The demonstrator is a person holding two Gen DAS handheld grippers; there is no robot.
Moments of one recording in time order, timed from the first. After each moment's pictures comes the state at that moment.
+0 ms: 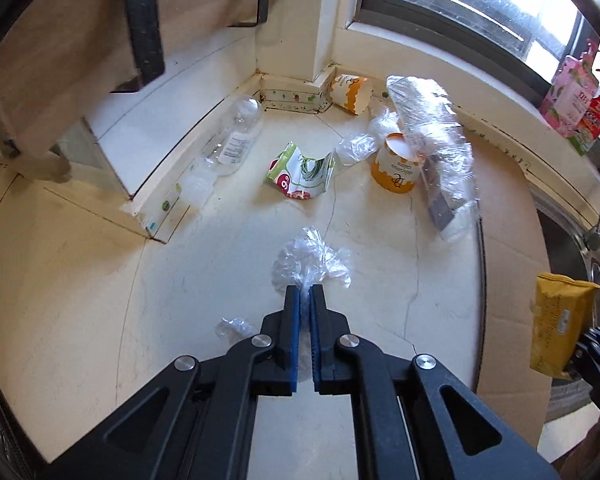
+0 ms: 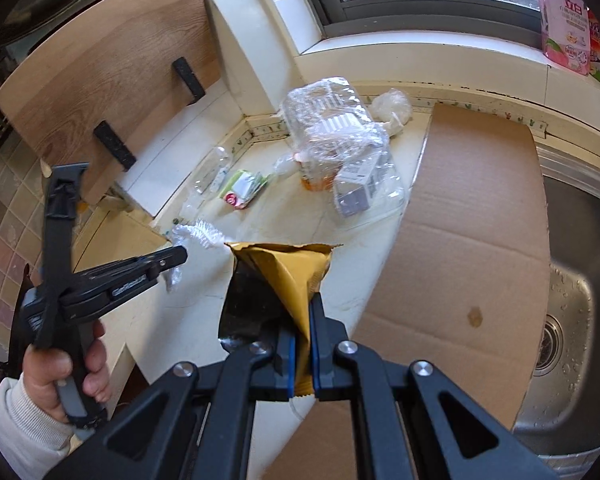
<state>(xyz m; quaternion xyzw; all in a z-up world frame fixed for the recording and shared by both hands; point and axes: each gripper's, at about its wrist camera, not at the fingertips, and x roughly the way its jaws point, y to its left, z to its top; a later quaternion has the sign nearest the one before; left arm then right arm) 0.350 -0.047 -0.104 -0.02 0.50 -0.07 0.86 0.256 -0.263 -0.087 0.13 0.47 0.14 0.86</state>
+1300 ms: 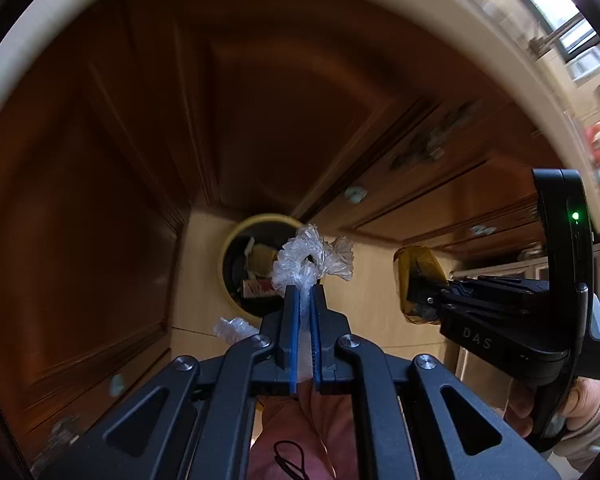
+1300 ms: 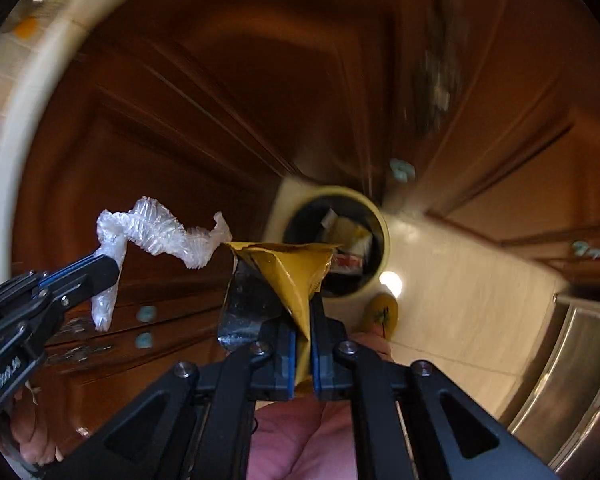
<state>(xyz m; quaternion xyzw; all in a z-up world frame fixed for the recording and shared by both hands) 0.050 0.047 -0.318 -0.03 0.64 -0.19 0.74 0.010 -0.131 -0.353 0.13 0.69 0.06 0.71</state>
